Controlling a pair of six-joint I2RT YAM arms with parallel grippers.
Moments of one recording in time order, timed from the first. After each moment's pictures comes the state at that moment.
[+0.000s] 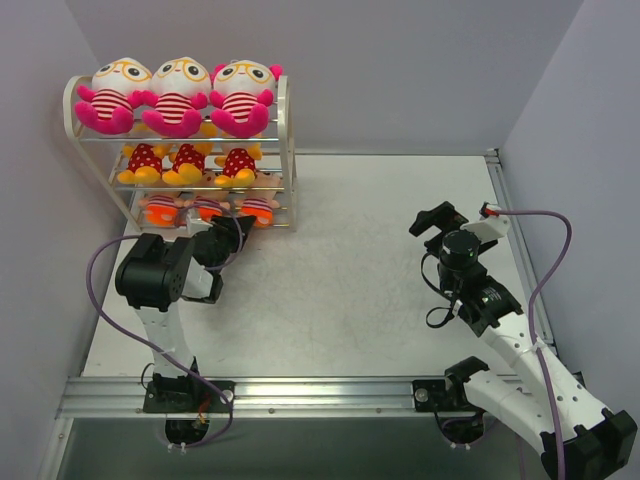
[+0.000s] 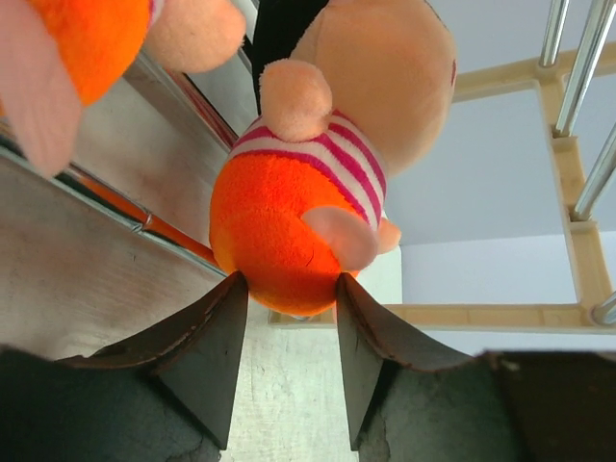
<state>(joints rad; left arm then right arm) -0.15 1.96 0.54 1.29 0.09 -1.24 0.44 0.81 0.68 -0.17 0.62 0.74</state>
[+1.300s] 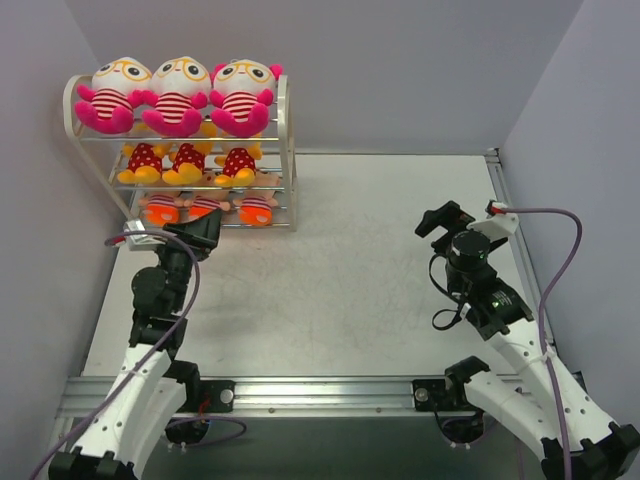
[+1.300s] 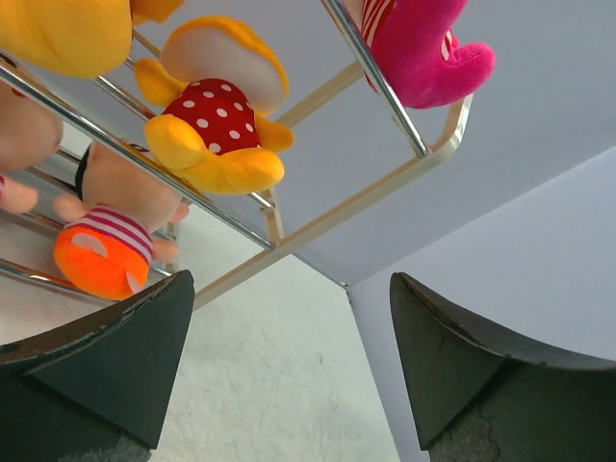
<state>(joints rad) -0.16 0.67 0.34 0.53 -0.03 -1.01 0.44 0.76 0.72 -0.24 0.62 0.65</state>
